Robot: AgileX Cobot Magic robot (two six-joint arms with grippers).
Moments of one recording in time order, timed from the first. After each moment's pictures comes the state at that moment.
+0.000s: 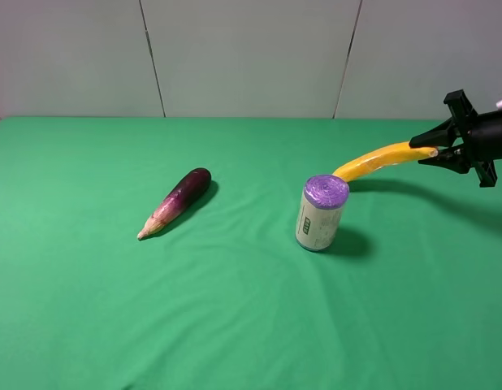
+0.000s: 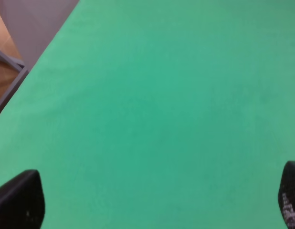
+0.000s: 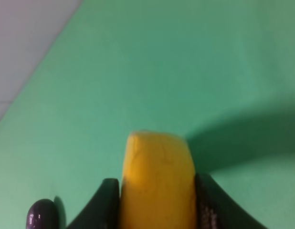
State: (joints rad) left arm 0.13 -0.01 -0.48 0.18 1.08 -0.21; right arm -0.37 1.83 -0.95 1.31 0.79 -0.87
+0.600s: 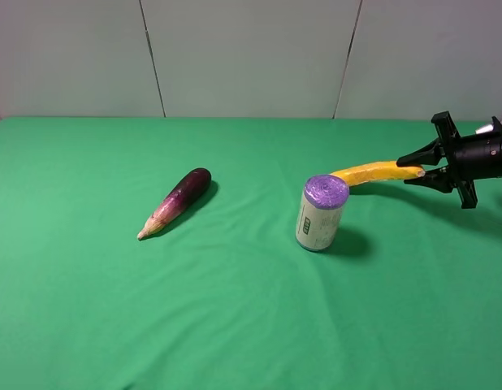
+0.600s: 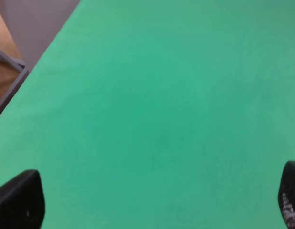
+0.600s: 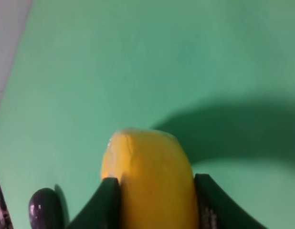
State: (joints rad) left arm 0.13 -0.01 -0.48 0.18 1.08 -0.21; right arm -0.37 1.94 -0.95 1.30 0.83 -0.82
